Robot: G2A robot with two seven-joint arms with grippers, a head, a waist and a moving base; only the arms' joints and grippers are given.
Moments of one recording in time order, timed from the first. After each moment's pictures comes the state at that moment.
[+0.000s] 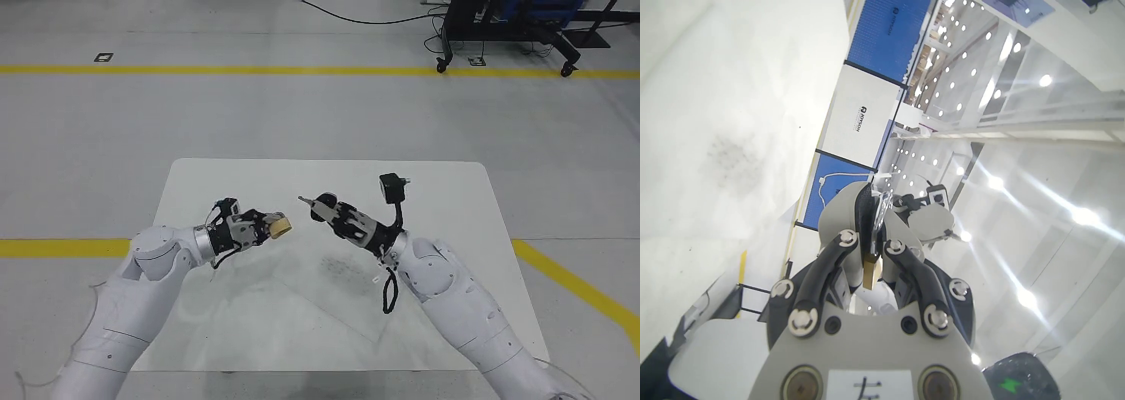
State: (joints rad) left arm 1.11 -1.04 -1.16 -1.36 -0.76 0.40 -0.91; right arm -1.17 -1.23 1.01 -1.50 -0.22 -0.76 0.27
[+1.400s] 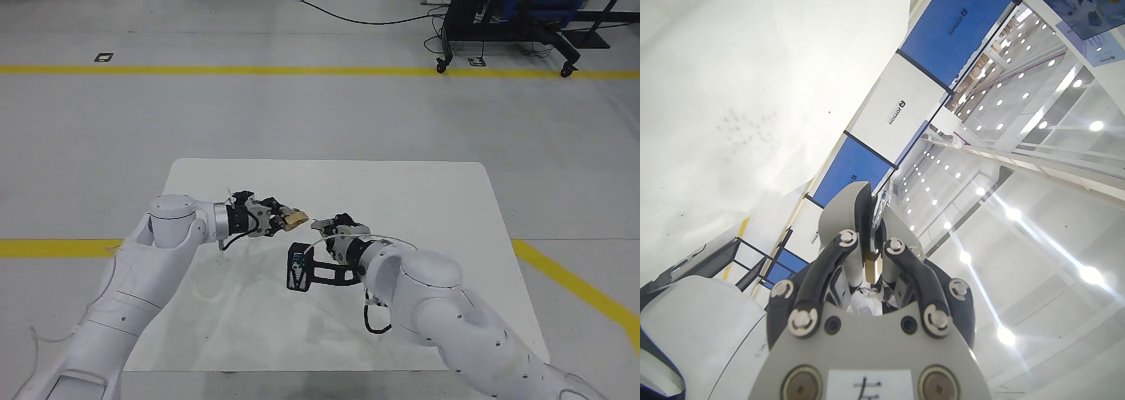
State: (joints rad) left arm 0.90 -1.07 -1.02 -1.27 -0.74 0.62 -0.90; right arm -1.11 -1.19 0.81 -2.17 -1.79 -0.67 0.96
